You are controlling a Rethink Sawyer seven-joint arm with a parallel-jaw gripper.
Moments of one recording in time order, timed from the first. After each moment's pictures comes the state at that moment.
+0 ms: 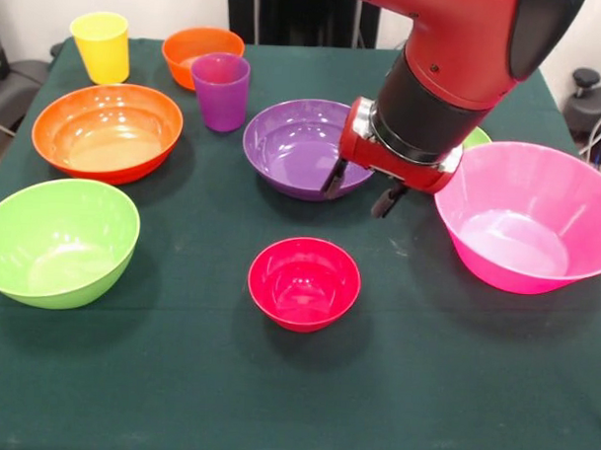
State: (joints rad) arm 0.07 -0.19 -0.35 0.92 0.07 1.03 1.89
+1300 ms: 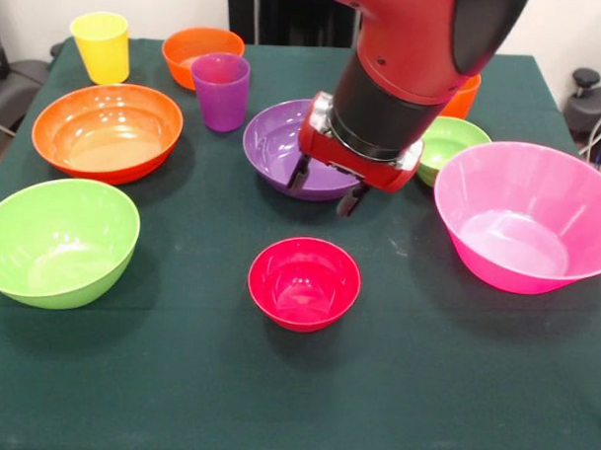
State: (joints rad) arm 0.02 -0.19 -0.35 0.92 0.07 1.03 1.89
